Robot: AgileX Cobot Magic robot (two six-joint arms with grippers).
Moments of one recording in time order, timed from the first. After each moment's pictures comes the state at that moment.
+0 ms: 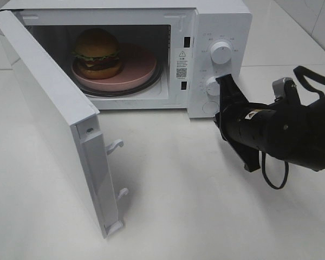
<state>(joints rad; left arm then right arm) 0.06 0.00 -0.51 -0.13 1.07 0.06 0.59 1.78 -0.62 0.79 -0.62 0.88</state>
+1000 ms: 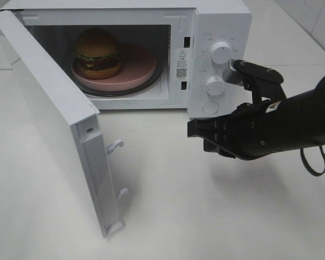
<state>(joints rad) 0.06 0.00 -0.51 -0.13 1.07 0.06 0.55 1.50 -0.61 0.71 0.00 -0.15</state>
